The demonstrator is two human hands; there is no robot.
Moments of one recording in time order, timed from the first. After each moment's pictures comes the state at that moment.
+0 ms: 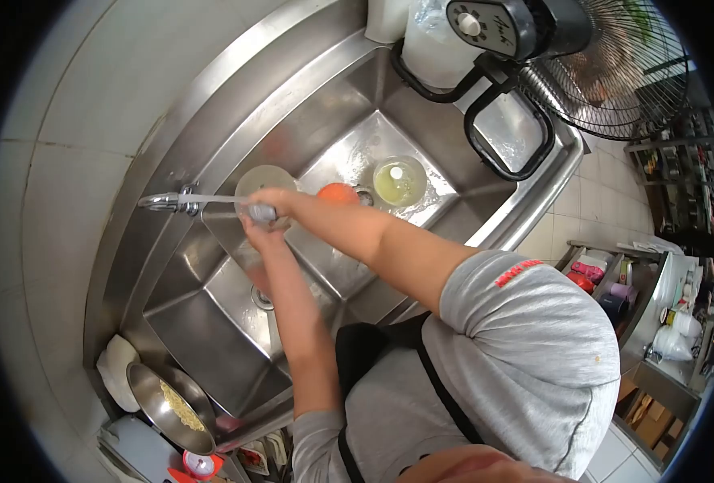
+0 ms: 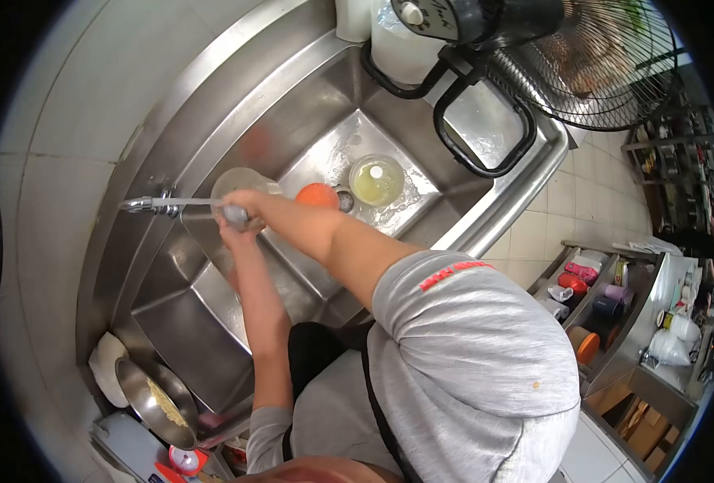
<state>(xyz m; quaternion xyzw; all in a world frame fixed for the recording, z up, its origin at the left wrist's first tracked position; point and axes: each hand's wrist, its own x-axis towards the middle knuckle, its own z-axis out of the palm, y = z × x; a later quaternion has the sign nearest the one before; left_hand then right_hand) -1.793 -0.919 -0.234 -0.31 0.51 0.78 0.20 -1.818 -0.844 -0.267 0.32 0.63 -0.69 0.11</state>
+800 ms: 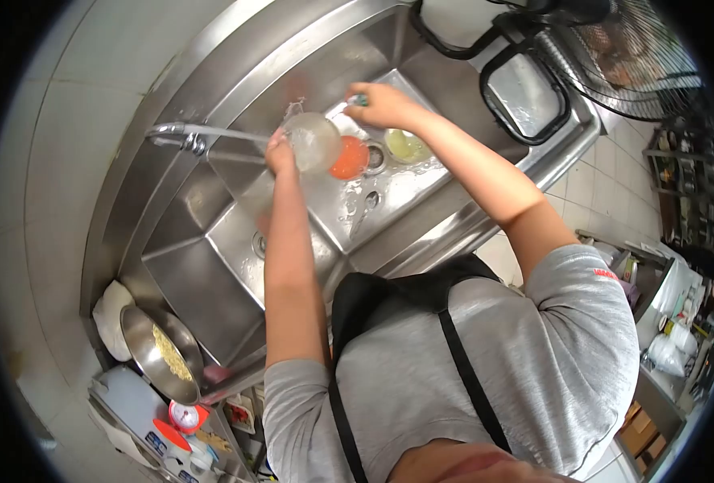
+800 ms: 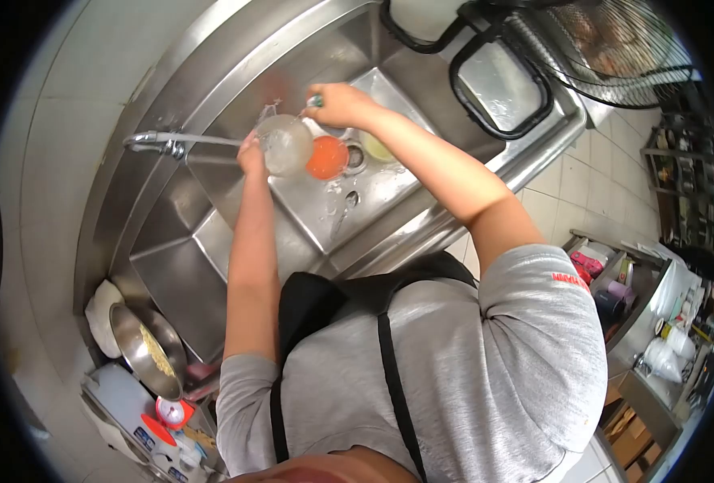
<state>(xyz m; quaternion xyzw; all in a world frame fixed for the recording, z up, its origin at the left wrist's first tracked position) -1.796 -0.896 -0.290 0.02 0.76 0.63 0.16 -1.620 -0.710 -0.098 0.22 0.89 -0.40 0.01</state>
